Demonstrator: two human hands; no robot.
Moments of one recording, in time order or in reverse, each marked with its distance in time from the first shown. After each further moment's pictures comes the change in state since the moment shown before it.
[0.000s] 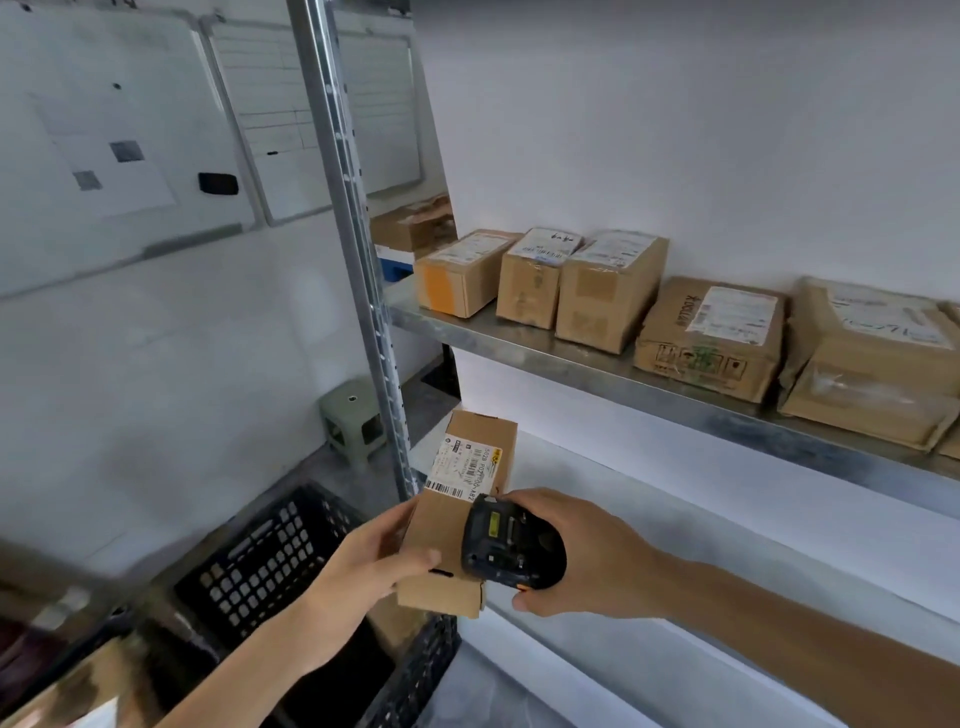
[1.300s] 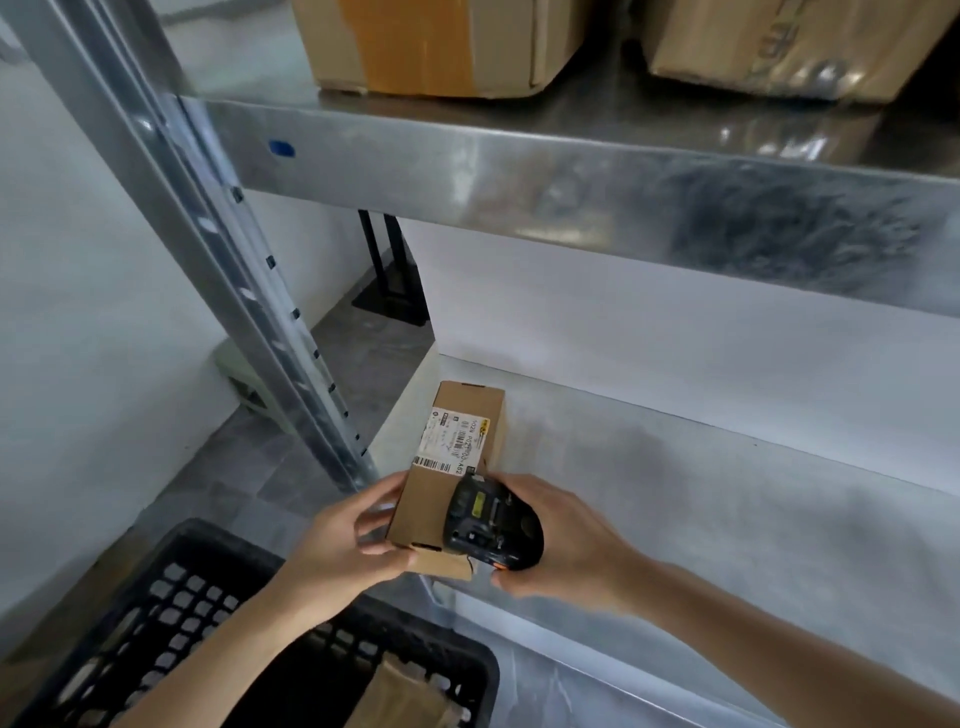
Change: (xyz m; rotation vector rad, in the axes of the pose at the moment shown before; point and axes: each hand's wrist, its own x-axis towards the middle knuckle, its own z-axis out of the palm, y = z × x) left_hand 0.339 -0.167 -0.151 0.306 -0.122 -0.065; right_hand 0.257 0.213 0.152 0.092 0.095 0.336
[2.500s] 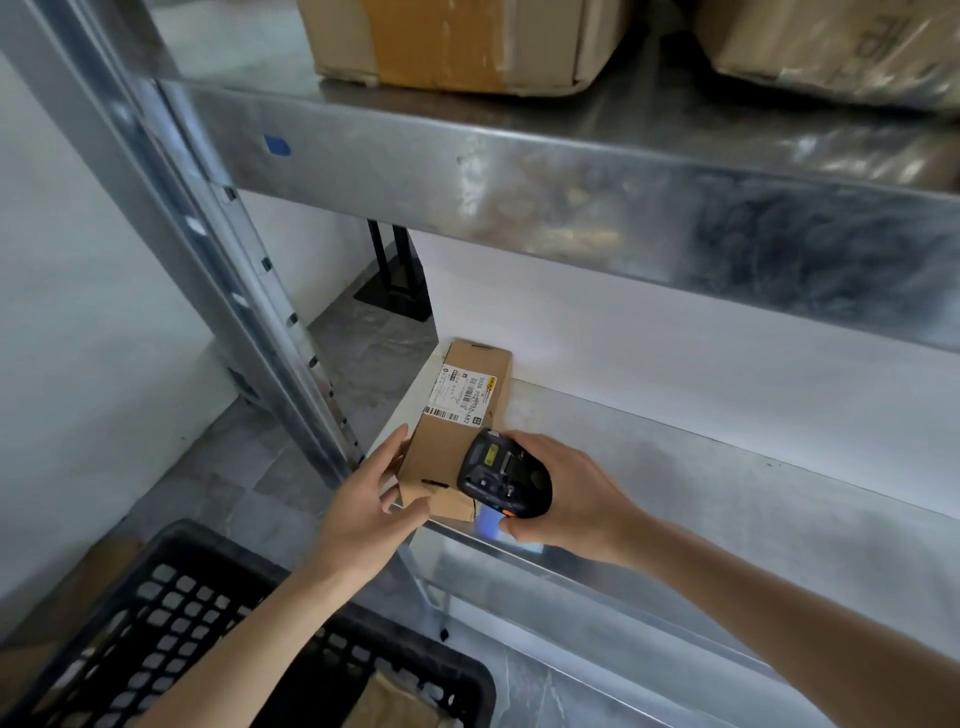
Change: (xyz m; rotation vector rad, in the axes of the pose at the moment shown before) left_hand 0.042 0.009 0.017 -0.105 0.181 0.029; right_hand 0.046 0.017 -0.025 0.027 0.104 -0.015
